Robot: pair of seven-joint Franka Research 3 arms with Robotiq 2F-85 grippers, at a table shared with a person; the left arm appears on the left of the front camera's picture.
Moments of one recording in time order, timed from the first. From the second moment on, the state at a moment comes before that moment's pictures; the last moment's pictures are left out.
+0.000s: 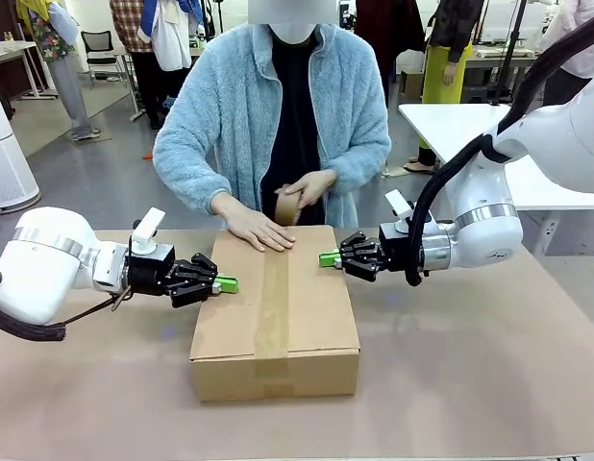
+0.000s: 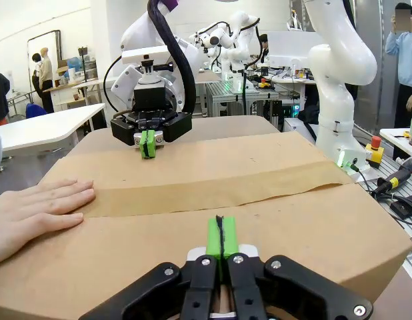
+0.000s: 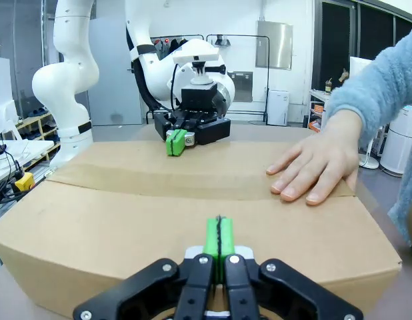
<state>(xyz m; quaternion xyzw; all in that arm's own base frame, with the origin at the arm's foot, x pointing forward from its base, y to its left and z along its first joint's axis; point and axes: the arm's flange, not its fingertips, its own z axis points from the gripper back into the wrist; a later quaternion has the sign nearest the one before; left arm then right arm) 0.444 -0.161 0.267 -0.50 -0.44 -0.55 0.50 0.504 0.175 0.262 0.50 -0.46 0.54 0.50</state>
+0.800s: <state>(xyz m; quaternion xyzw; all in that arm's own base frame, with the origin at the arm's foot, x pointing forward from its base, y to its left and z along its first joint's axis) 0.446 -0.160 0.273 -0.50 -0.44 -0.56 0.50 0.504 0.175 0.268 0.49 -0.46 0.55 0.50</state>
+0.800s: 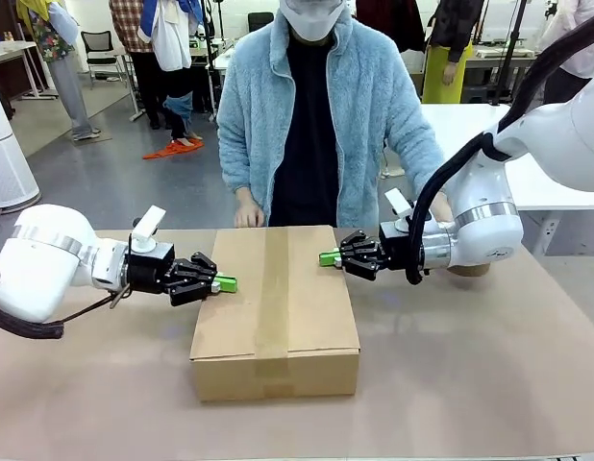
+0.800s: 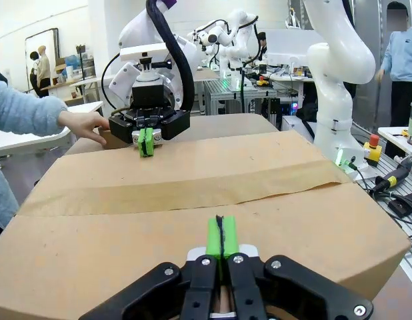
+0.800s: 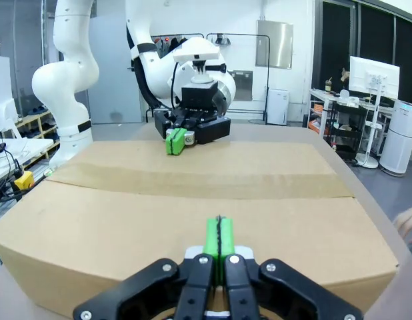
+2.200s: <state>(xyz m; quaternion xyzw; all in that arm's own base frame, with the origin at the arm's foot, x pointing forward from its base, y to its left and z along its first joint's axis) 0.401 -0.068 0.558 -0.26 -0.20 -0.63 0.70 0.386 0.168 0.541 0.27 -0.19 0.55 0.77</state>
